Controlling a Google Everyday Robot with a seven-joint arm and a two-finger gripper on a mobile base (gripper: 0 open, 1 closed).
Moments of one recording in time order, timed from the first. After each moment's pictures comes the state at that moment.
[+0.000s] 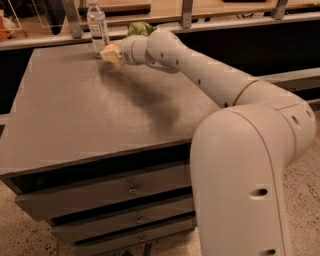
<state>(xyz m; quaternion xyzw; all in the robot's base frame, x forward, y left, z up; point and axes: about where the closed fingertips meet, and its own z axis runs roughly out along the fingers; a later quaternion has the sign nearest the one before) 0.865 0.142 0.880 -0.37 0.69 0.20 0.58</state>
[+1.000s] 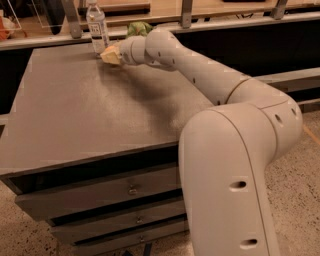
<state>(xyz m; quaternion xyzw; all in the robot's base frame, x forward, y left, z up) 0.878 0.145 0.865 -0.38 0.70 0.20 0.57</state>
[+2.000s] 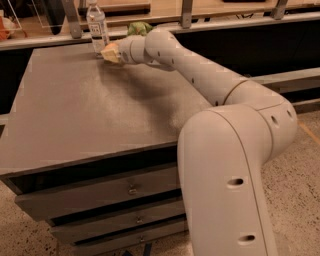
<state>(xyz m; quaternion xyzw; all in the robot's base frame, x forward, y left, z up) 0.882 0.149 0.867 -0.38 0.70 0.21 0.57</state>
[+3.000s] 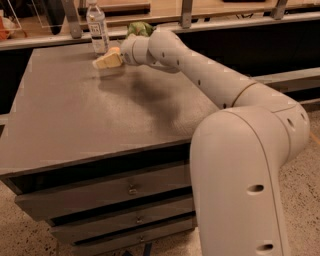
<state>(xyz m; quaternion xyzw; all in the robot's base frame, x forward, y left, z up) 0.866 0.145 0.873 -0.39 0.69 0.22 0.58</state>
